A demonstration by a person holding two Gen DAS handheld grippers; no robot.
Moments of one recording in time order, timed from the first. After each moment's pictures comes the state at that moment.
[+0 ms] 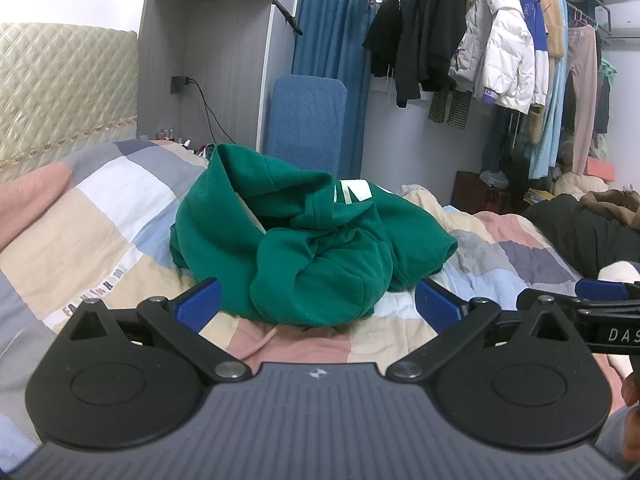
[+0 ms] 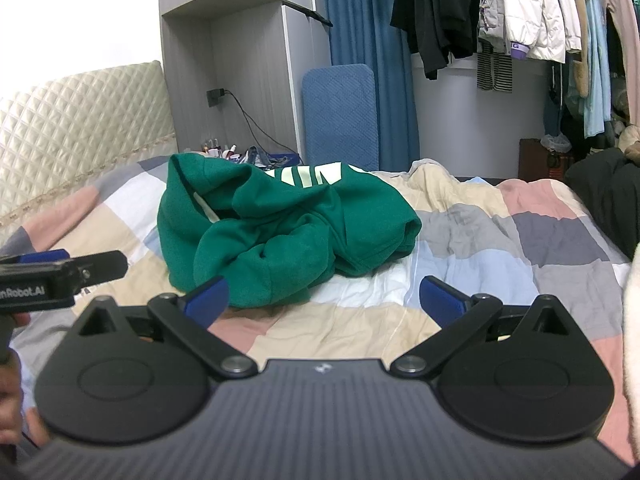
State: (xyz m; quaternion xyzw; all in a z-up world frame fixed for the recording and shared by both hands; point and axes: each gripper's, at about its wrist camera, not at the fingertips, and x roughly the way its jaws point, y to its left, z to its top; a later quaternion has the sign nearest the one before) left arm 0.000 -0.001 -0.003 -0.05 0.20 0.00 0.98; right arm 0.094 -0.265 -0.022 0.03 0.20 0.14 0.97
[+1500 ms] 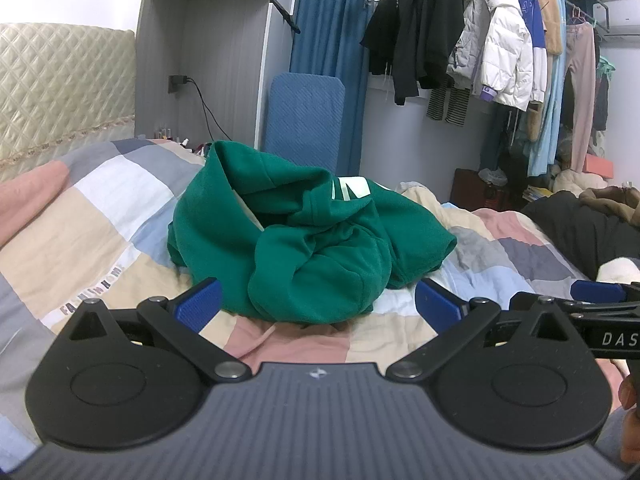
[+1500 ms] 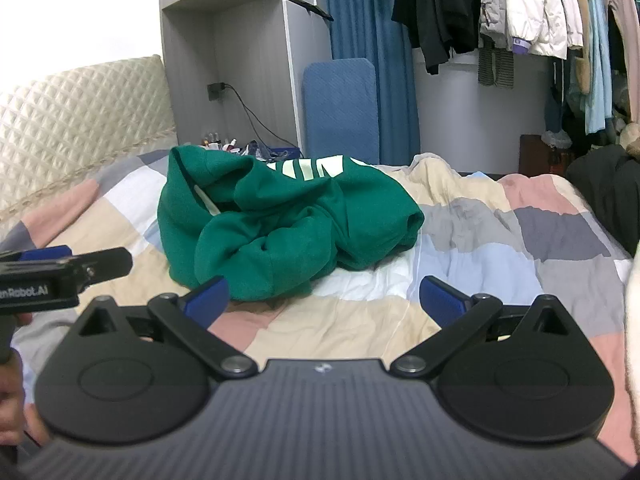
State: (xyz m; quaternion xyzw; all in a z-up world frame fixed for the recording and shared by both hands) left arm -0.001 -0.006 -0.008 -0.05 0.20 0.00 0.98; right arm 0.095 -0.264 -0.027 0.02 0.21 0.14 0.97
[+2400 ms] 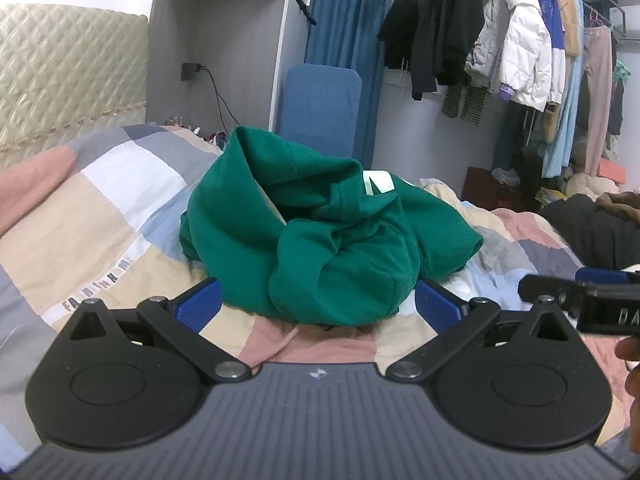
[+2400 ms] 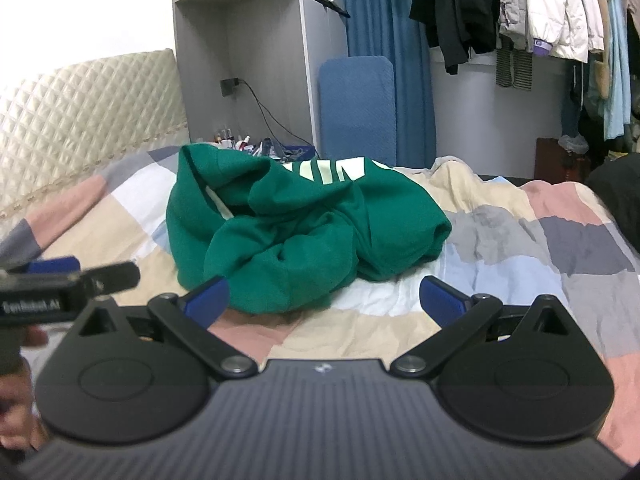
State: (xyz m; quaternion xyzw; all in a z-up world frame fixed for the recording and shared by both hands) left arm 0.029 0.024 -0.020 -0.06 0.21 0.01 0.97; right arm 0.126 -0.239 -0.025 0.02 0.21 0.16 0.96
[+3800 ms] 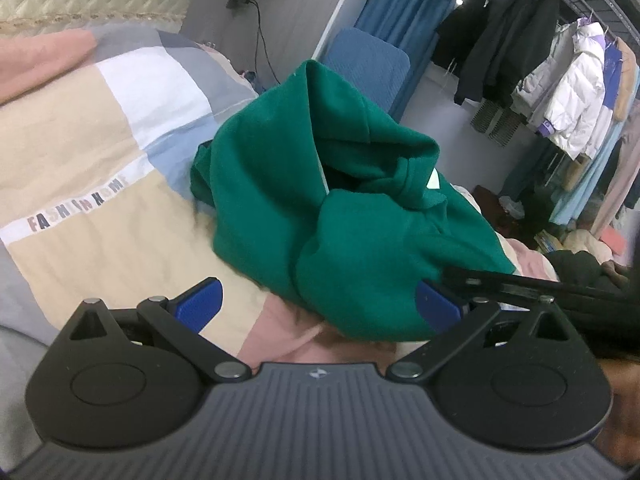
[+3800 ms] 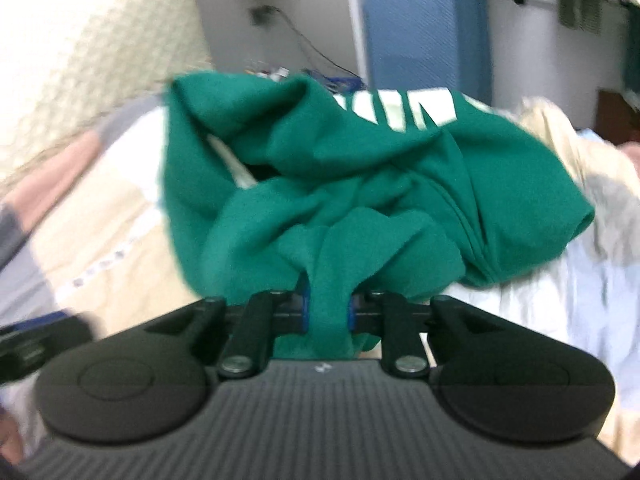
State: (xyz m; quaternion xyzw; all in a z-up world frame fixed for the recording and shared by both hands) left arm 0.093 0.093 -0.075 -0.21 0.25 0.03 0.94; right arm 0.257 -0.161 -0.065 0.00 0.31 0.24 0.92
